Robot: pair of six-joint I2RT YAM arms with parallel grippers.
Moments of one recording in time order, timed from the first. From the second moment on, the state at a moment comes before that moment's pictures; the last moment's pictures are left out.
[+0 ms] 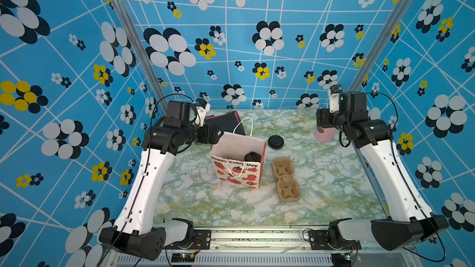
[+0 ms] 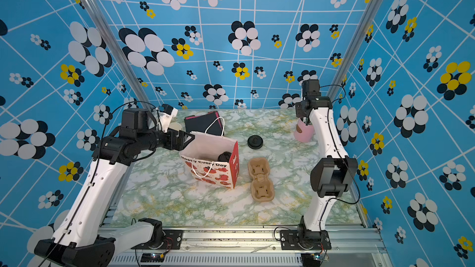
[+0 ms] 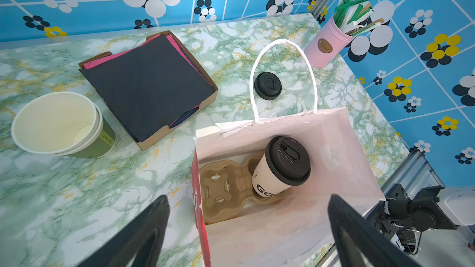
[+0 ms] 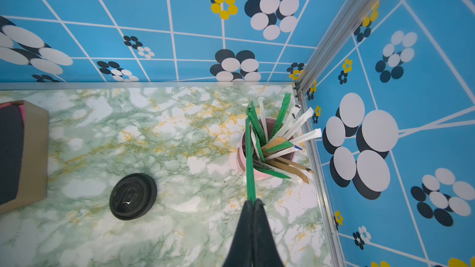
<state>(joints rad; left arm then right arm) -0.19 1.25 1.60 -1.06 0.36 -0.07 0.18 1.38 1.65 -0.86 0.26 -0.03</state>
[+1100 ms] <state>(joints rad) -0.19 1.18 1.47 -0.96 0.44 -0.06 0.00 1.88 1.91 -0.88 0.23 -0.07</state>
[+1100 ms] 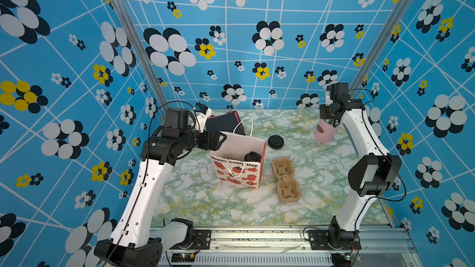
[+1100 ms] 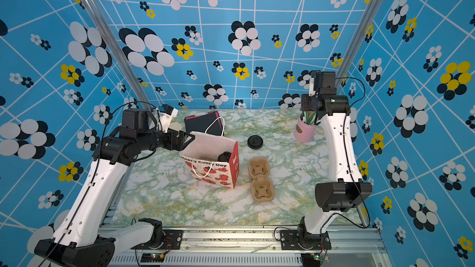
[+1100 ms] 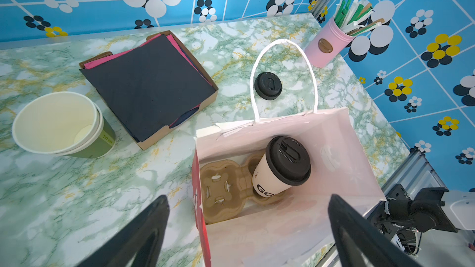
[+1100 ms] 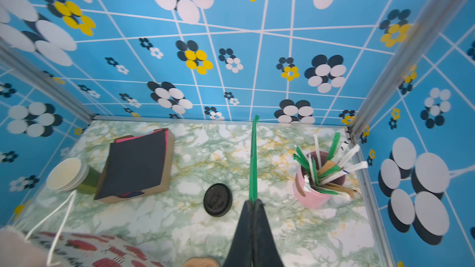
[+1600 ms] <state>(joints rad) -0.19 1.18 1.46 -0.95 0.44 -0.06 0.00 1.92 1.91 -0.89 0.27 -0.11</state>
